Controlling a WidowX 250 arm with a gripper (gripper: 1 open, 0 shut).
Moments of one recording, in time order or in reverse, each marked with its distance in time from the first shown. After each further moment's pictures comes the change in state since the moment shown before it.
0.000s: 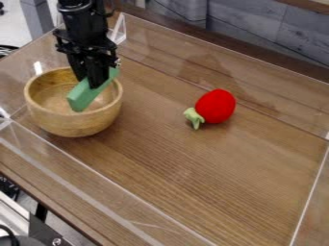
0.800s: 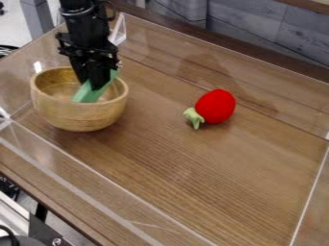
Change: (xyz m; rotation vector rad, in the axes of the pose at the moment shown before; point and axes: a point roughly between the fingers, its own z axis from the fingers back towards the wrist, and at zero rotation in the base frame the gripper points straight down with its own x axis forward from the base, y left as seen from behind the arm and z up) arm 0.001 0.005 -0.005 0.003 0.006 0.009
